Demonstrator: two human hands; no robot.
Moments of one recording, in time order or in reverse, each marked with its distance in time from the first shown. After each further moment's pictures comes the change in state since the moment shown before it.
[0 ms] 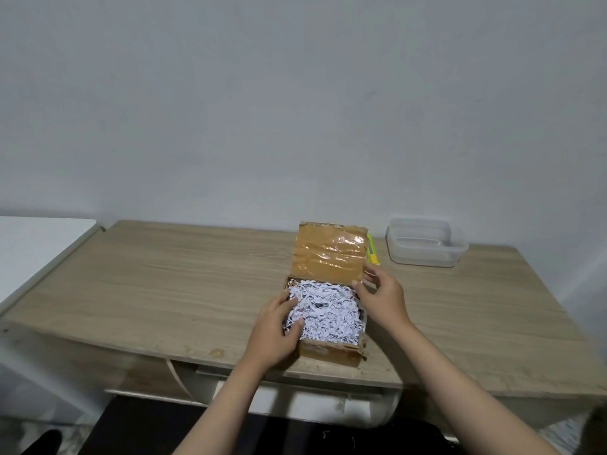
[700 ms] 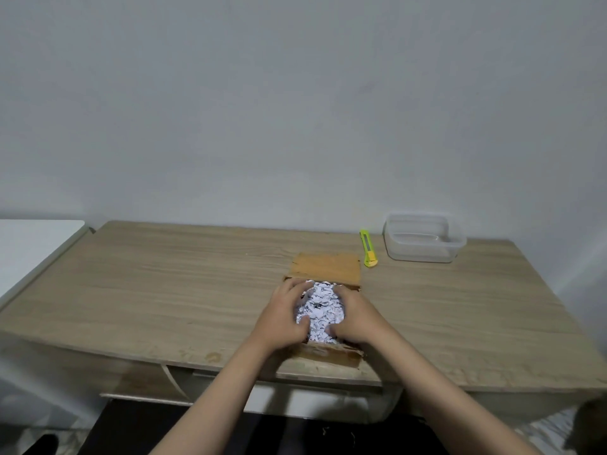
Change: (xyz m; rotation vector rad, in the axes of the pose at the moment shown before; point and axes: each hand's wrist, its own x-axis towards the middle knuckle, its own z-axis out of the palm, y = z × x) left_hand 0.032 0.020 -0.006 -0.040 -0.086 0.178; right_hand -0.017 -0.015 0.027 -0.524 -0.463 0.055
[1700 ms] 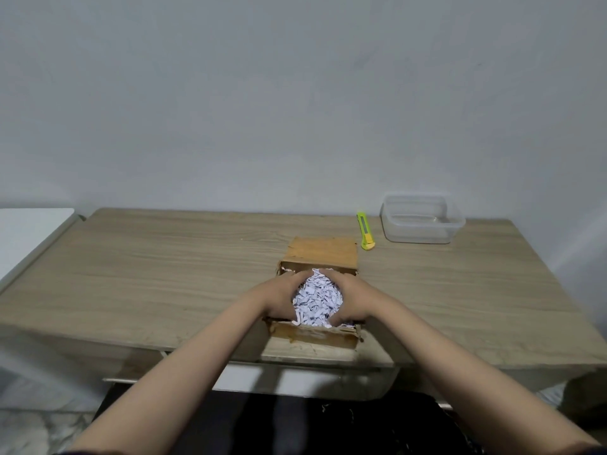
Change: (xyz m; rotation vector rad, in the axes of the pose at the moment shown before) left_hand 0.037 0.006 -0.016 0.317 -0.590 -0.076; right_hand 0.028 0.019 -0.002 -0.087 -0.200 -0.103
